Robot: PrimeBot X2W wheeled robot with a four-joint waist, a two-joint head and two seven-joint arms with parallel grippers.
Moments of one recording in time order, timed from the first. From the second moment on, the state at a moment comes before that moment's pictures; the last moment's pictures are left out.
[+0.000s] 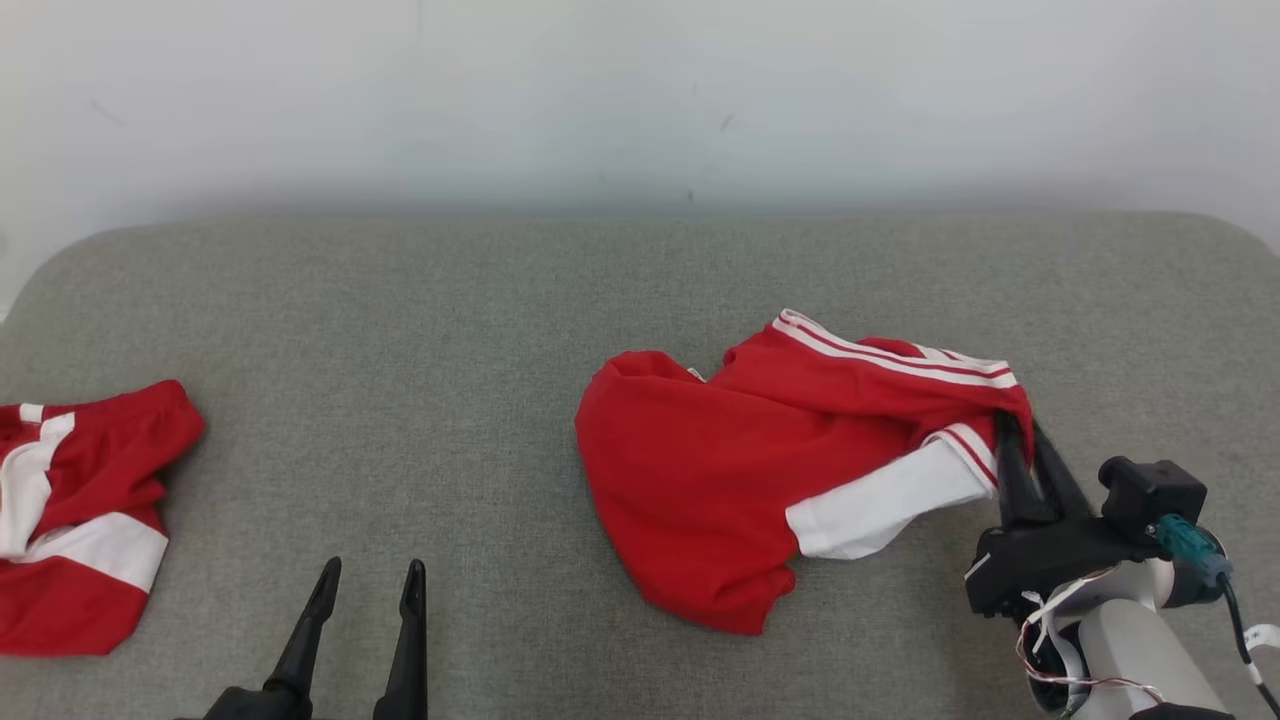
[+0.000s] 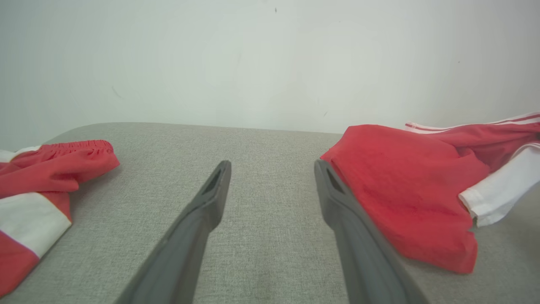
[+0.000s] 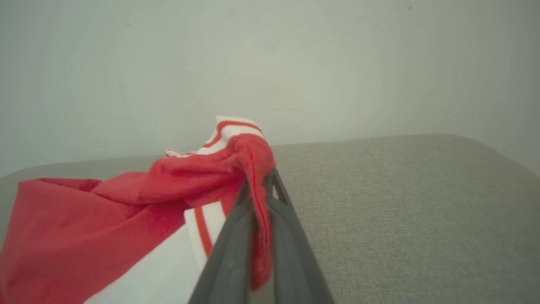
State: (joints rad) left arm 0.02 0.09 -0.08 0.10 -0.21 -0.13 -0.26; right arm -0.37 -0.17 0.04 0.56 0.26 0.13 -0.26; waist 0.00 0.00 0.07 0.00
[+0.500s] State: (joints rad) left arm 0.03 0.09 -0.12 0.11 -0.23 -0.13 -0.26; right arm -0.22 -0.09 -0.04 0.26 0.15 0.13 -0.26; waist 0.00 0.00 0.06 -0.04
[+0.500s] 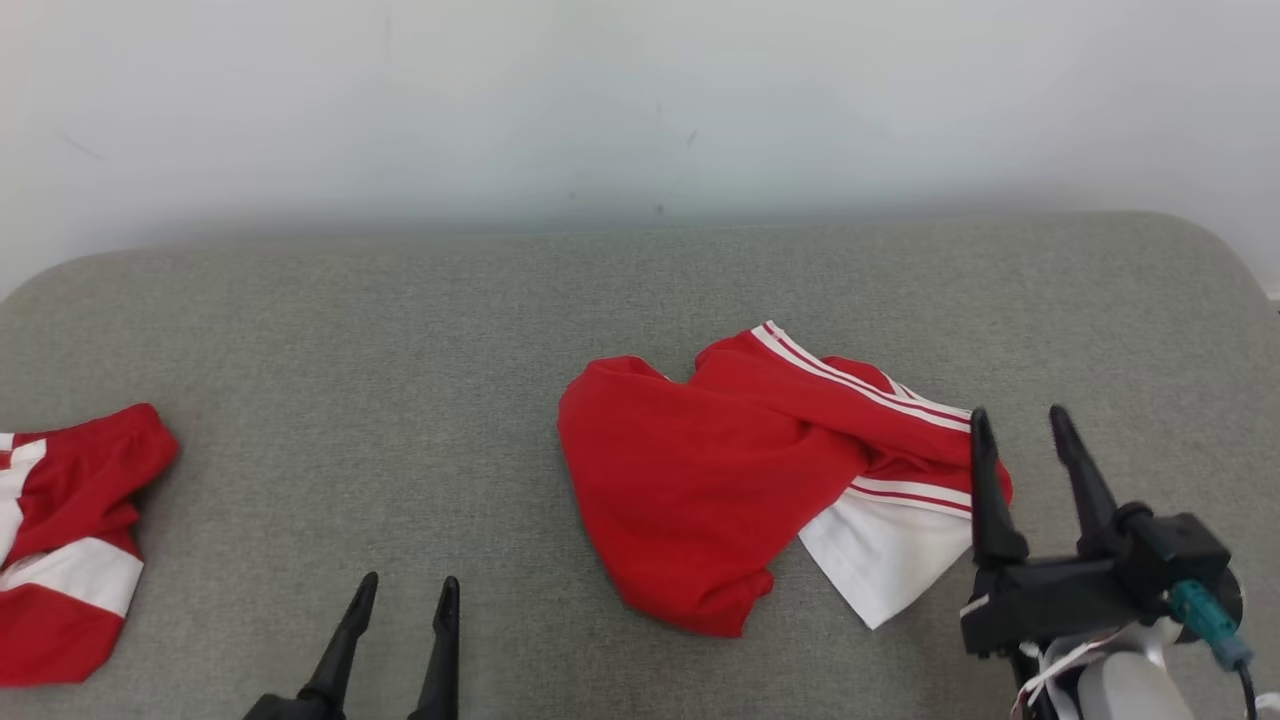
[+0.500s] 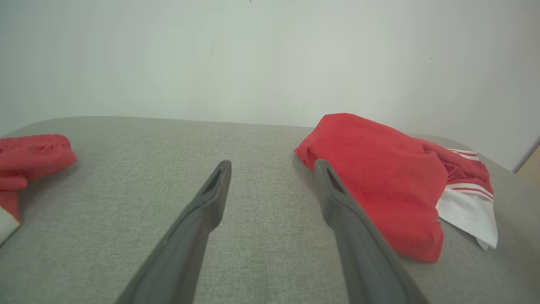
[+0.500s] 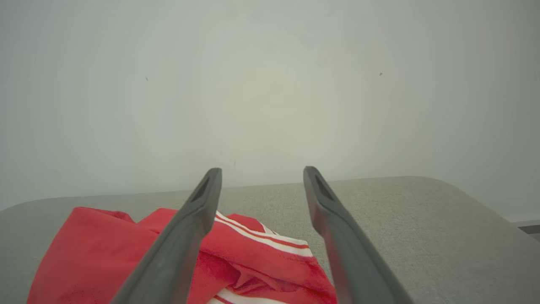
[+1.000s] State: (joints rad) left arm -0.09 0.08 -0.38 0.31 -0.24 -0.13 -0.26; right arm -0.11 -0.05 -0.01 0.24 0.18 0.13 -0.26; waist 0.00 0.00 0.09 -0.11
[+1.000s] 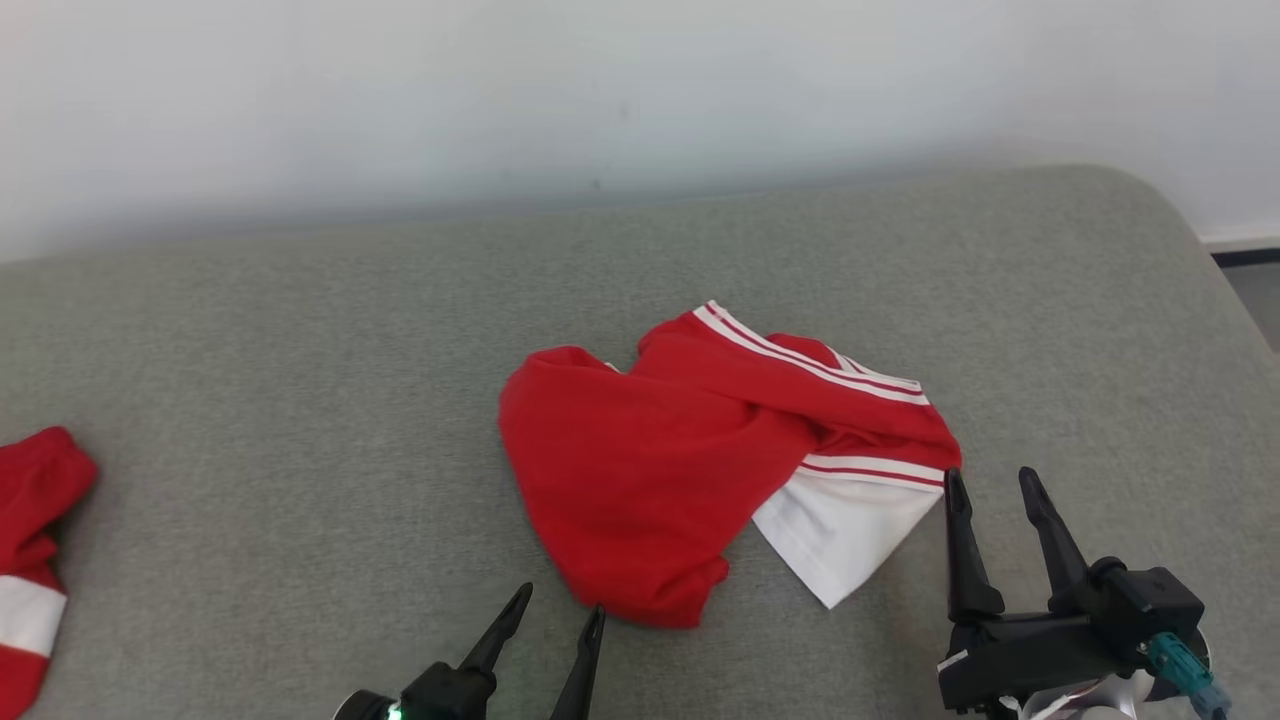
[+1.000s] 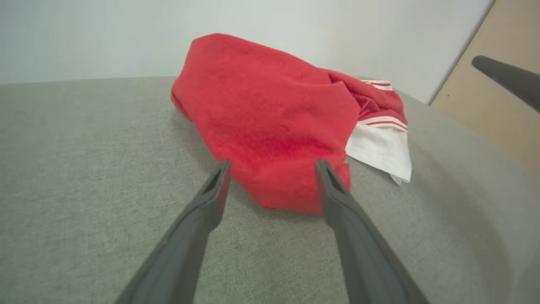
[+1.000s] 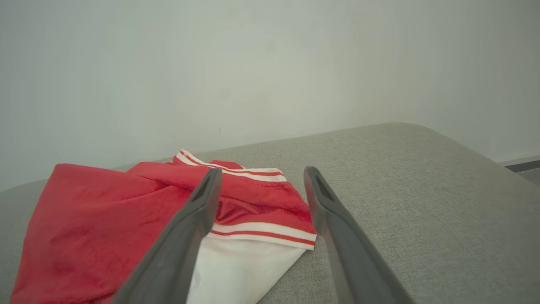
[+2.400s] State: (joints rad) left arm -0.16 0.21 -0.33 0.28 -0.17 -0.09 -0.23; right arm -0.10 -0.05 0.01 0.27 0.26 0.13 -0.26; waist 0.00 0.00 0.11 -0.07
